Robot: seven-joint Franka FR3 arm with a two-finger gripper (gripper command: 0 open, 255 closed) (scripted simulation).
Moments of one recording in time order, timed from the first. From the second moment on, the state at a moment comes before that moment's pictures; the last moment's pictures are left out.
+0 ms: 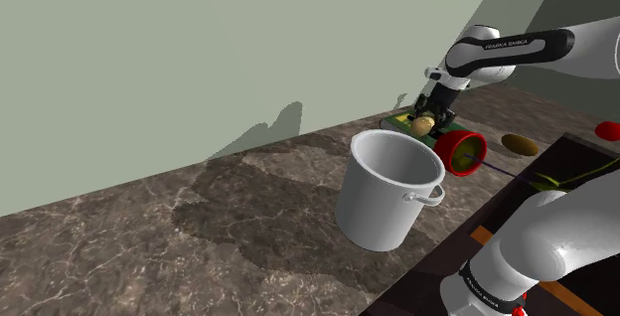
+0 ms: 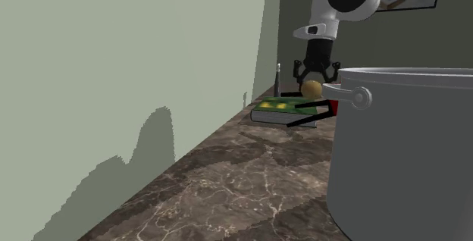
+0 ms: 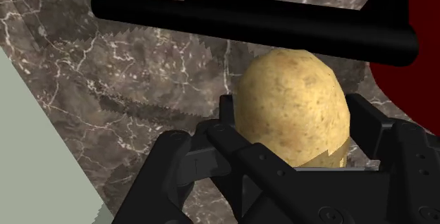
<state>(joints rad) -0.08 -0.36 -0.49 -2.35 -0.06 2.05 -1.82</state>
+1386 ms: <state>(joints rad) -0.08 -0.26 -0.58 -2.49 -0.03 2.30 -1.94</state>
